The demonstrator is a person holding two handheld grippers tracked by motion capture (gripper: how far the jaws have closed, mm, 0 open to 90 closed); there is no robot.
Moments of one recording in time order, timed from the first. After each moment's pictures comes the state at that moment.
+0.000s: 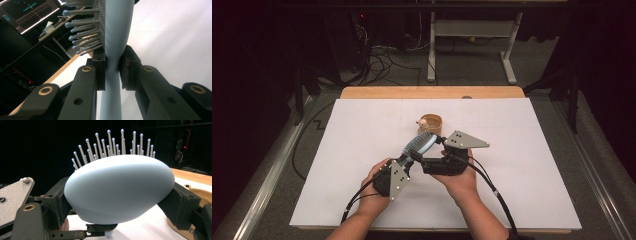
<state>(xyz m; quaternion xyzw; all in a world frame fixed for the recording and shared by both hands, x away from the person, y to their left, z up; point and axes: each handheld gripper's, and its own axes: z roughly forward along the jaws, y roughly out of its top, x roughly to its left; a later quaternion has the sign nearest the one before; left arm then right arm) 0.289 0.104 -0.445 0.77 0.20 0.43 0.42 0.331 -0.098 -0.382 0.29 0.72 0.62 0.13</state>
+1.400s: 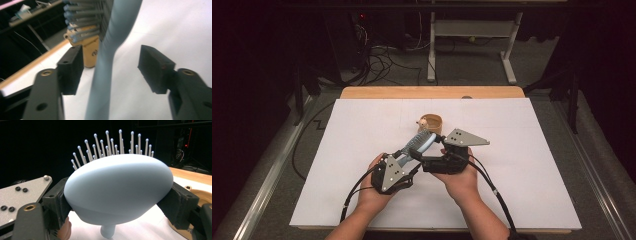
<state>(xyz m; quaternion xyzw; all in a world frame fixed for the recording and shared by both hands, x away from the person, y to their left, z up) 0.299 0.115 -0.444 0.79 0.24 0.32 0.47 0.332 -0.098 -0.375 0.29 0.72 0.61 0.13</state>
